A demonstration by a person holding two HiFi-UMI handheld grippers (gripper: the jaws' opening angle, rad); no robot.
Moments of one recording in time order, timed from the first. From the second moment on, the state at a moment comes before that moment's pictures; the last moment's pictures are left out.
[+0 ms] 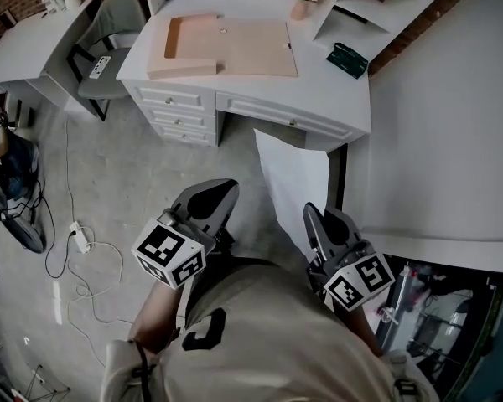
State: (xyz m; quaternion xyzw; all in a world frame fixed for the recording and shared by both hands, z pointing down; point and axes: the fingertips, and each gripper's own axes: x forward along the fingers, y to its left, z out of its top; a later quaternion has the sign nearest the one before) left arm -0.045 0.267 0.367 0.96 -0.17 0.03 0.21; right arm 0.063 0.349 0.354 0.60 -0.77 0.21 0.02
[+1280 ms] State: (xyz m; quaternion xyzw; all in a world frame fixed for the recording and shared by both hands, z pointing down) left arm -0.130 0.211 0.377 0.95 -0.18 0.02 0.25; right arm -0.020 0.262 0.352 0.54 -0.82 0.20 0.04
